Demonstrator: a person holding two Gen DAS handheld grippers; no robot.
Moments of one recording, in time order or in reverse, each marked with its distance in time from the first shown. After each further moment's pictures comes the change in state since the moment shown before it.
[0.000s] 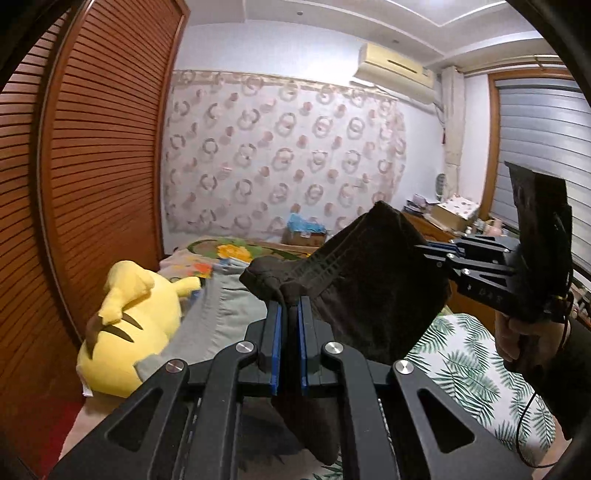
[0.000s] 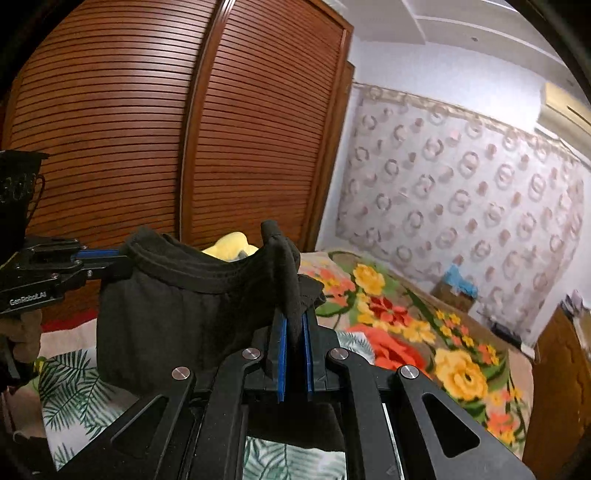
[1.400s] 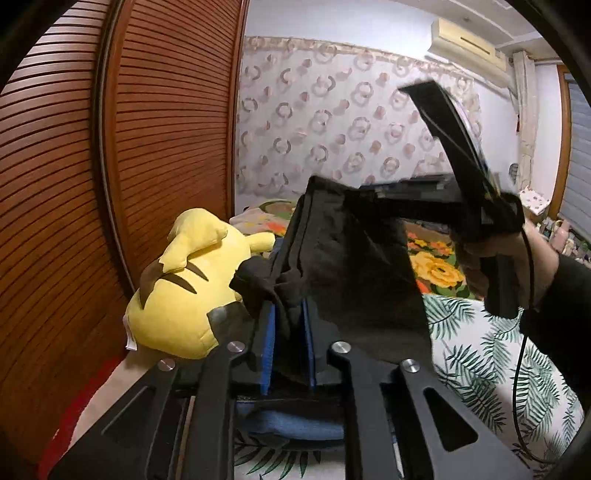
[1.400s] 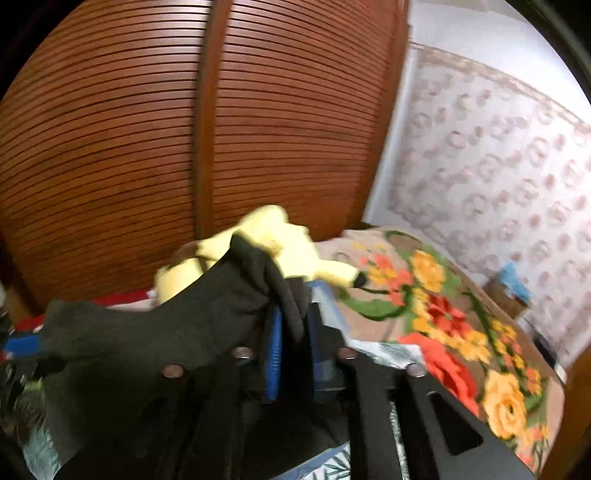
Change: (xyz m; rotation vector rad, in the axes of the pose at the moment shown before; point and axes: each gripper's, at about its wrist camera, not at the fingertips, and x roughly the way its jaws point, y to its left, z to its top) left arm 0.034 0.040 -0.037 -0.090 0.130 0.276; right arm 0.148 -0.049 0.023 -0.069 0.165 0.148
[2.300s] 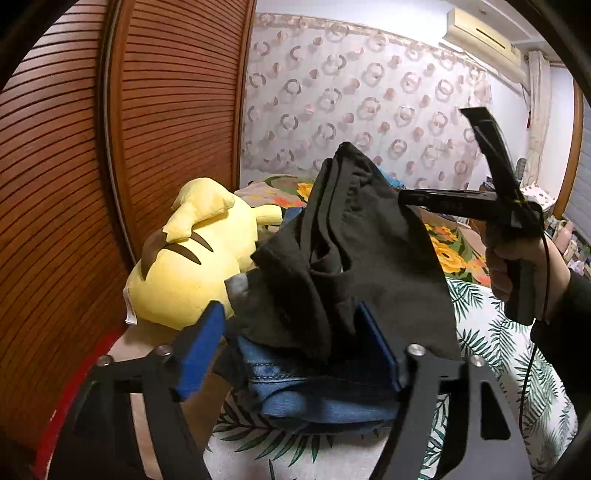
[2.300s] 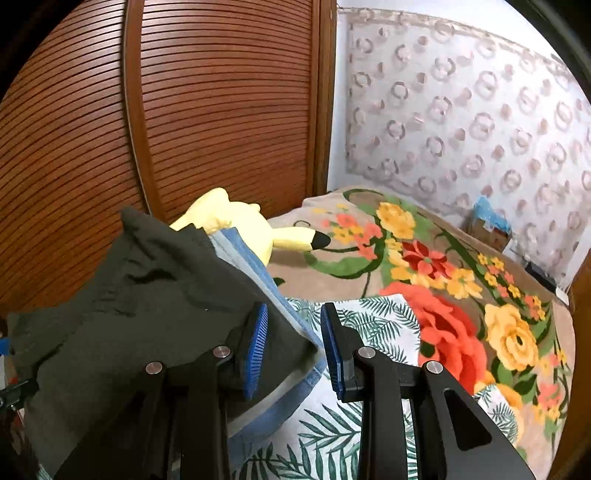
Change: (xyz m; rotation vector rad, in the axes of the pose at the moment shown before) left arm 0.009 0.016 -0.008 -0.049 0.095 -0.005; right arm 0.001 -0.054 -0.021 0.223 0.067 -0.053
